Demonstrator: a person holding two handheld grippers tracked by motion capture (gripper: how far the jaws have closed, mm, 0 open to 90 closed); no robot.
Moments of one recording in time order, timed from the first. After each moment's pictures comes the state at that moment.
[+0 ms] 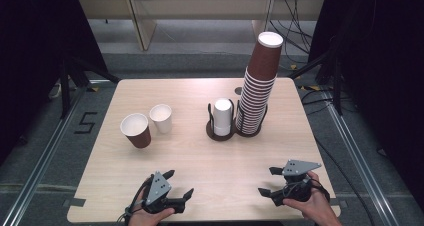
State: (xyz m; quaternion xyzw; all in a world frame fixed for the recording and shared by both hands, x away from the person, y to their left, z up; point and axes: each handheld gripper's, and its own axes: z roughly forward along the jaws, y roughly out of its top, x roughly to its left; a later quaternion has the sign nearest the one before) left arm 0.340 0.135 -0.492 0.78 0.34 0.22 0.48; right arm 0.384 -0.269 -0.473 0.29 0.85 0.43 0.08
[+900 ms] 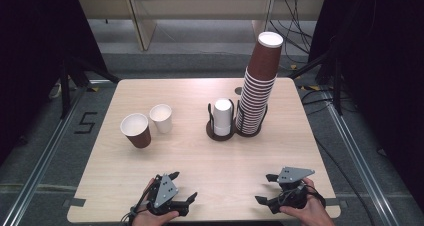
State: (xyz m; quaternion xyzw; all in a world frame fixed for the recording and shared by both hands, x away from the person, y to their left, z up) left arm 0.343 0.126 -0.499 0.80 0.31 0.22 0.47; right arm 0.374 -0.260 -0.488 0.28 0.86 0.41 0.07
